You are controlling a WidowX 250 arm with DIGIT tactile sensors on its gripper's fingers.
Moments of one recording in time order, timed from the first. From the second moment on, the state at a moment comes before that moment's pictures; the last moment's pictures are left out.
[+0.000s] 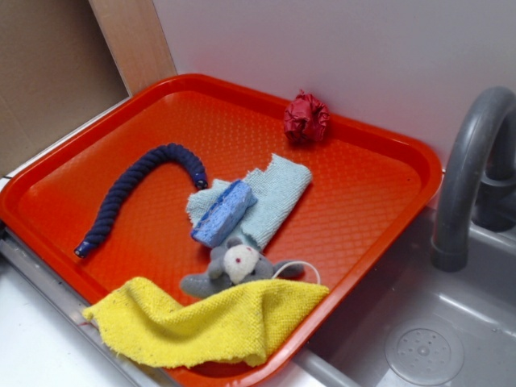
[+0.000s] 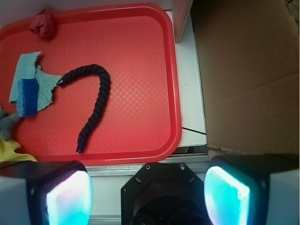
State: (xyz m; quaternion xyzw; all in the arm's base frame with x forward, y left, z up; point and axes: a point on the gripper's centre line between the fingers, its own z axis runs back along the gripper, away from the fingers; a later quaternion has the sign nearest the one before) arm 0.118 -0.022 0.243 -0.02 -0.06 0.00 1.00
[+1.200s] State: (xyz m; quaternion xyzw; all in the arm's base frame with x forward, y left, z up) arm 0.158 -0.165 0.164 -0.08 -0.09 -0.43 0.90
